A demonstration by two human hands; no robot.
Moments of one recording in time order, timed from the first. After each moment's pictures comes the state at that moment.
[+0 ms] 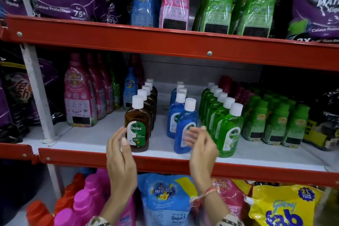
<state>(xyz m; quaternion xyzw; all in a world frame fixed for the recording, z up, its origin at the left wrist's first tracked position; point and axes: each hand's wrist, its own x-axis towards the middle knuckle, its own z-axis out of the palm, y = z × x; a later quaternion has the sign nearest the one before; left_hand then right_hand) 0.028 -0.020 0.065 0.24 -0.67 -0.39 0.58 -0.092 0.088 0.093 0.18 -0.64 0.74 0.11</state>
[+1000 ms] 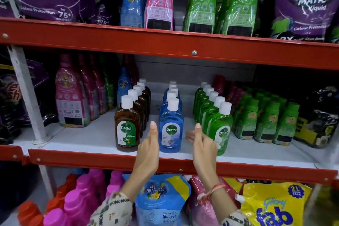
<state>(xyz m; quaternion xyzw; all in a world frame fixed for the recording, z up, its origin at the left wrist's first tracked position) -0.028 0.024 0.103 0.22 -0.71 -0.57 0.34 -0.127 0.117 0.090 0.22 -0.72 0.65 0.08</state>
